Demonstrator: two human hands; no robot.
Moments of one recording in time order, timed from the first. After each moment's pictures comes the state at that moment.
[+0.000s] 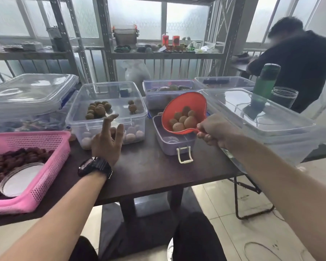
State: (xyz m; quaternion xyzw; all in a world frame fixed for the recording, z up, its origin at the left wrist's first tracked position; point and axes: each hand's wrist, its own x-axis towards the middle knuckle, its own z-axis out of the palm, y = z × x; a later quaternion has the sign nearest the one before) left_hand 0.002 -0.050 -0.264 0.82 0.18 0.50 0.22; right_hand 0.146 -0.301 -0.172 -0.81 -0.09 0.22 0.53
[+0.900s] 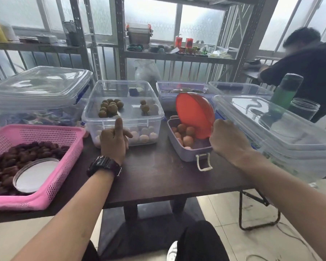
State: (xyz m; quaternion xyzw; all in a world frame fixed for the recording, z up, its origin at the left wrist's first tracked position) left_hand 0.003 -0.030 -0.266 0.69 0.21 0.49 0.49; right_hand 0.111 -0.283 -0.169 -0.94 -0.27 -0.15 0.10
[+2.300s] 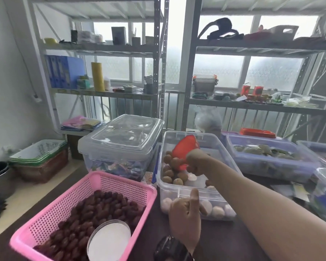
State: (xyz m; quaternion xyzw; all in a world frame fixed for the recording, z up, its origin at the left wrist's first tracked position) left_hand 0.017 -0.017 -0.284 0.65 0.24 0.49 0.53; right_hand 0.145 0.059 -0.170 -0.84 -0.19 0.31 0.41
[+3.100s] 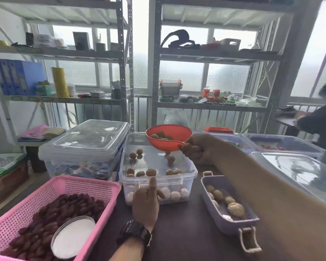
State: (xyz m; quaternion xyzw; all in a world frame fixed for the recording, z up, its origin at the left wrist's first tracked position) left_hand 0.010 -0.013 -0.279 0.67 0.24 0.47 0.52; right_hand 0.155 -0.096 -0.085 -0.59 -0.15 0.55 0.58
